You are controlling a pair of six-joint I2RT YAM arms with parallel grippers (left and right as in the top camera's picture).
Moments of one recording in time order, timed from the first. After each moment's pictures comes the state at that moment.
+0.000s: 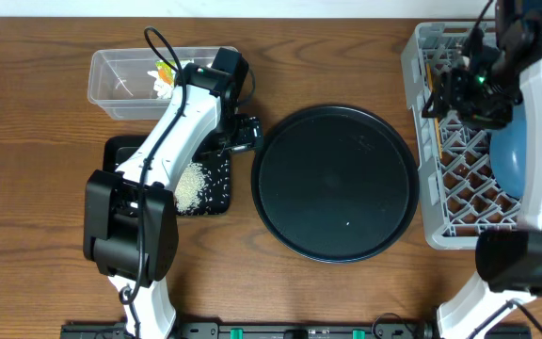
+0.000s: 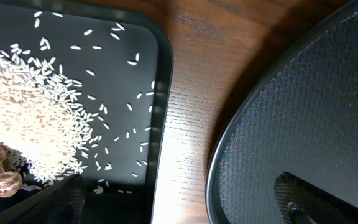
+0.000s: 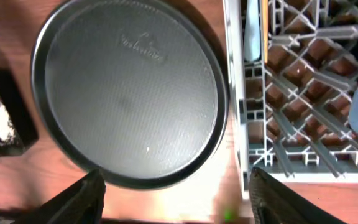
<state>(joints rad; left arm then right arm) -0.31 1.97 1.61 -1.18 0.07 -0.51 -0.06 1.88 2.13 -1.69 -0.20 0.12</state>
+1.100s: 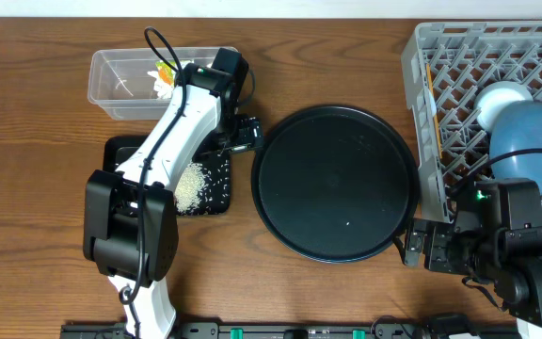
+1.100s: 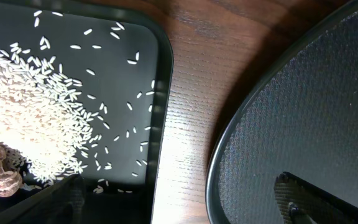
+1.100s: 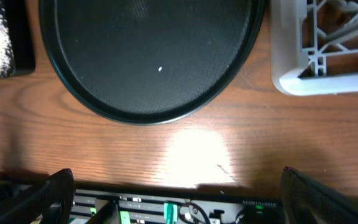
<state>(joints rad) -0.31 1.97 1.61 -1.18 0.07 -0.51 0.14 0.88 1.13 -1.44 -0.18 0.31</state>
